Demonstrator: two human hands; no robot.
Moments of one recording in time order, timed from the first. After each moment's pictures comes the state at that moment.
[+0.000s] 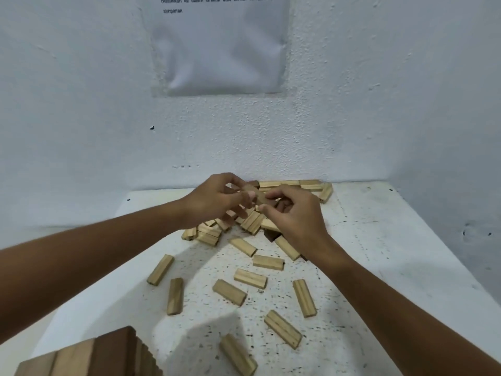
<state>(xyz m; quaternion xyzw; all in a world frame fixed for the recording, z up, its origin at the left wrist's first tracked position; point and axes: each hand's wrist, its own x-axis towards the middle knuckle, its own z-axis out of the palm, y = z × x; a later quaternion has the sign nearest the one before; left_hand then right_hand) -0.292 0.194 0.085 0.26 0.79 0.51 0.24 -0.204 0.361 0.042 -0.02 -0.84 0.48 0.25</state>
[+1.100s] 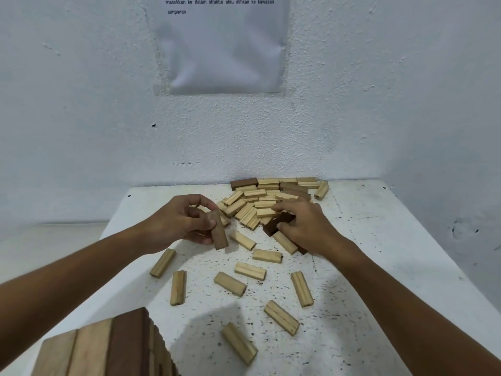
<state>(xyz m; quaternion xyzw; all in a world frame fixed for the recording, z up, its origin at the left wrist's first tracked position) -0.281 0.131 0.059 0.17 0.75 0.57 0.28 -0.197 0.394 0.024 -0.01 -0.95 0.30 0.10</state>
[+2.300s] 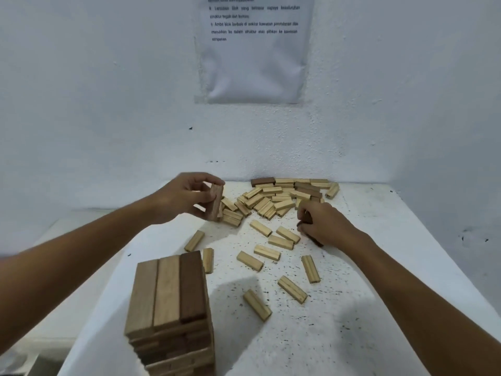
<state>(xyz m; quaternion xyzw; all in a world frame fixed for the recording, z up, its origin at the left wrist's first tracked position) -0.260 0.090 0.108 0.21 0.79 0.53 0.20 -0.168 0.387 0.046 -0.04 -0.97 0.23 0.02</state>
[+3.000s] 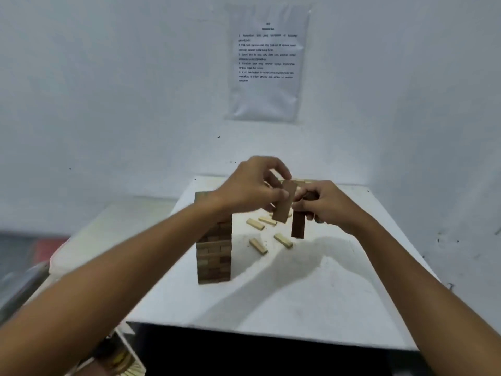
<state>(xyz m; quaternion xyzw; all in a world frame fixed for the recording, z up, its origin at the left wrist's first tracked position) -0.029 0.136 0.195 0.32 0.81 0.49 0.06 -0.007 0.333 0.147 0.02 -0.86 0.50 0.05</state>
